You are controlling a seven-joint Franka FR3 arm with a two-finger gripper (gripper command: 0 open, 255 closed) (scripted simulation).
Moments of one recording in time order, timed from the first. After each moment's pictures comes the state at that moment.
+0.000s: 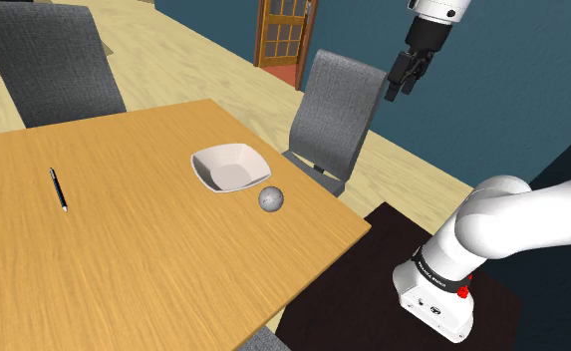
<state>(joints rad) 0.00 -0.78 -0.02 -2.28 -0.02 1.52 -0.06</state>
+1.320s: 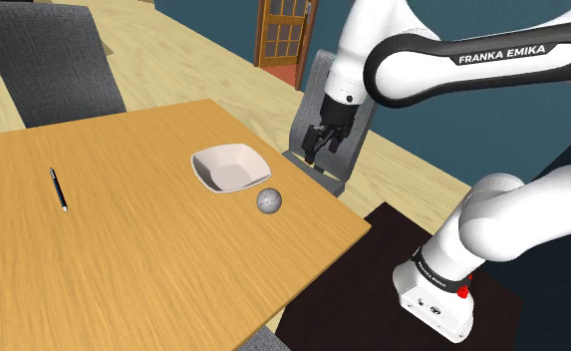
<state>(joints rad) 0.09 -0.57 0.30 -2.53 0.15 2.03 0.29</state>
